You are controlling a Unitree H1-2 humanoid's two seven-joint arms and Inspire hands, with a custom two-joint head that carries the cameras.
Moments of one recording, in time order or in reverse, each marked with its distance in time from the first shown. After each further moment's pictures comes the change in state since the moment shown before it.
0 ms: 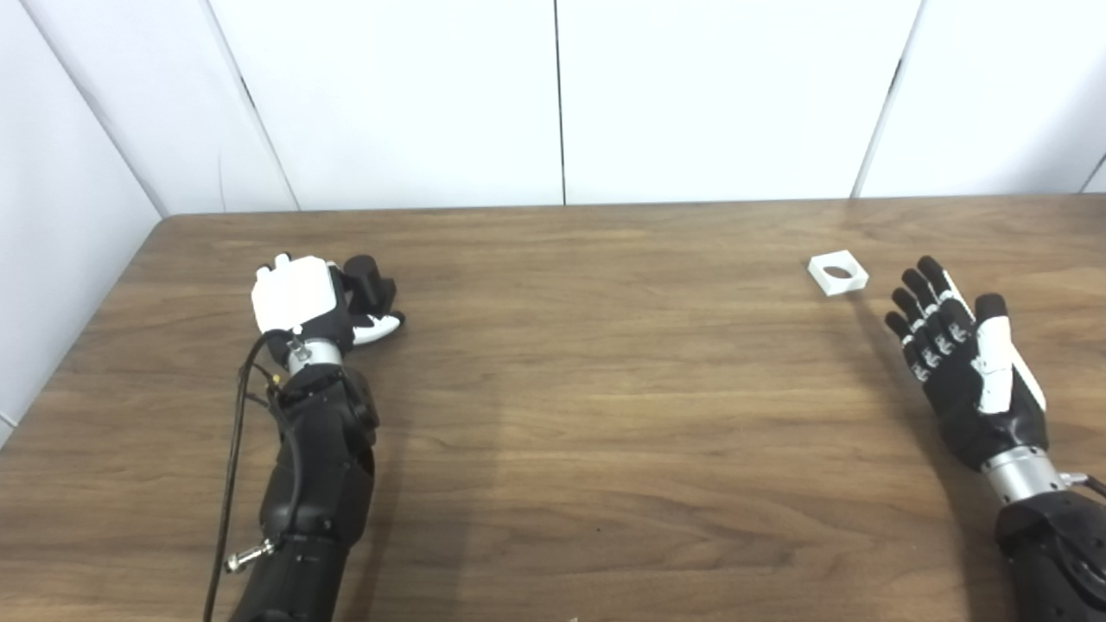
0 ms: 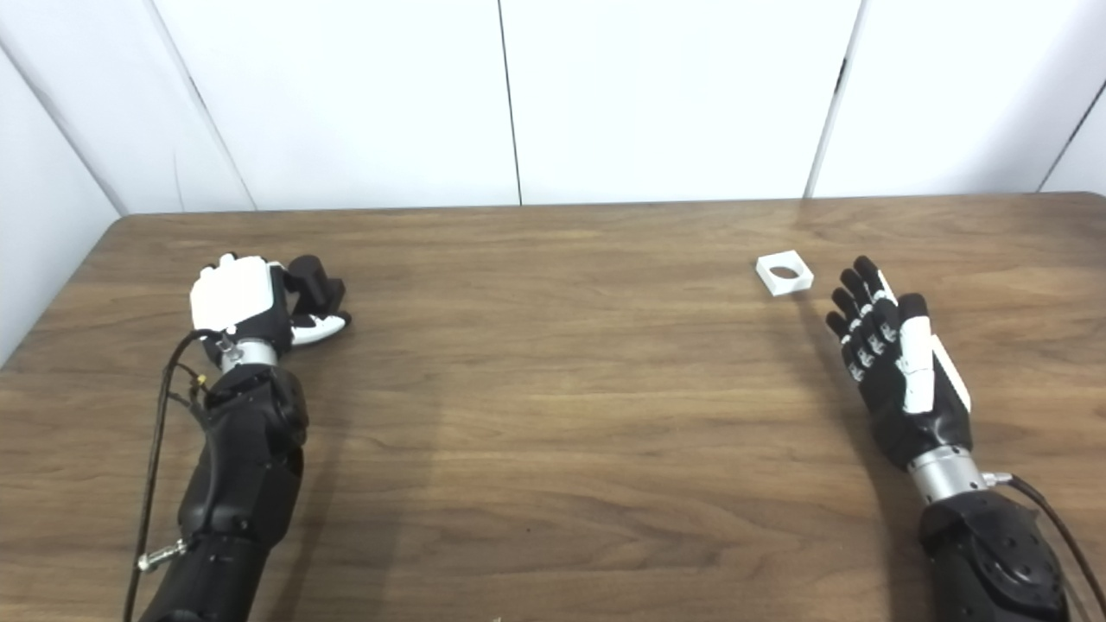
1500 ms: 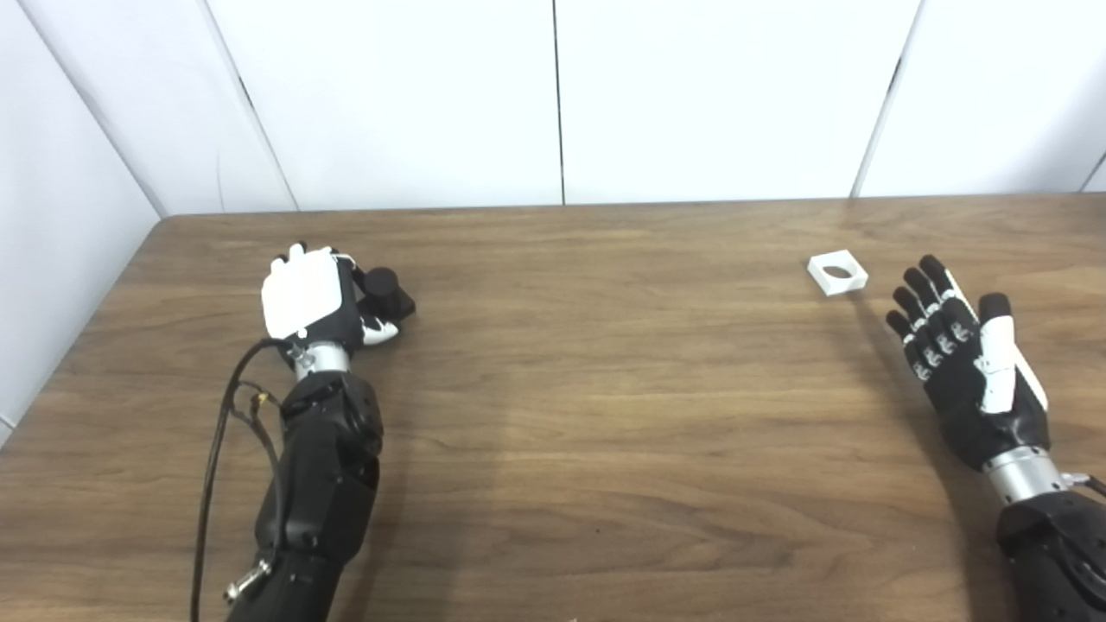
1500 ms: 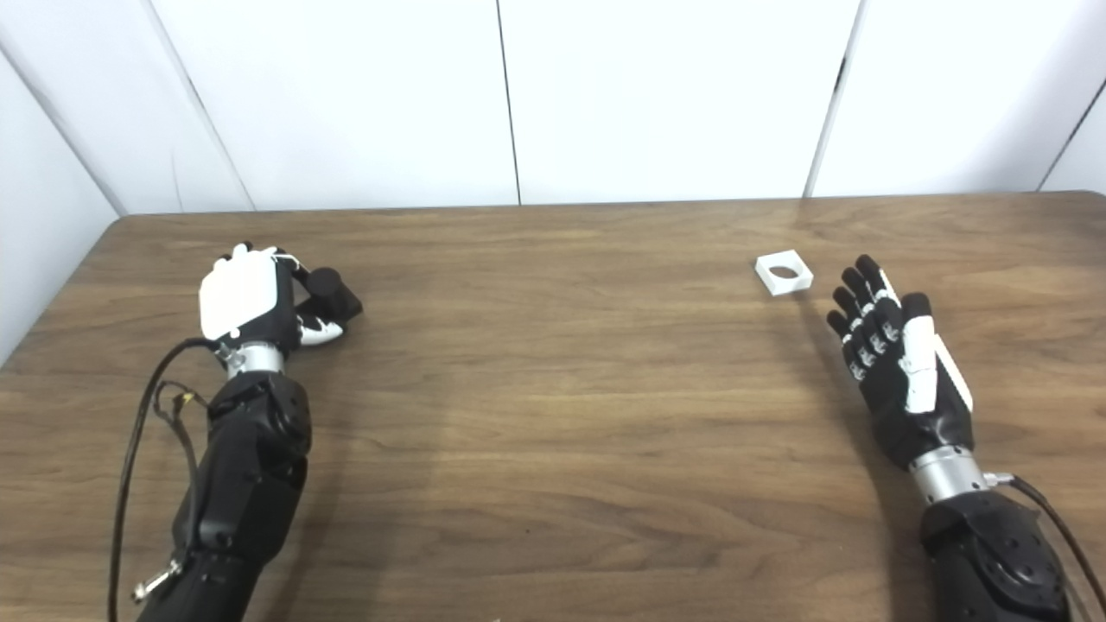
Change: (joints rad) left arm 0.065 0.029 -0.109 -0.128 -0.216 -0.001 0.093; right arm 0.004 -0.001 -0.004 -0.006 0.010 0.003 -0.002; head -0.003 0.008
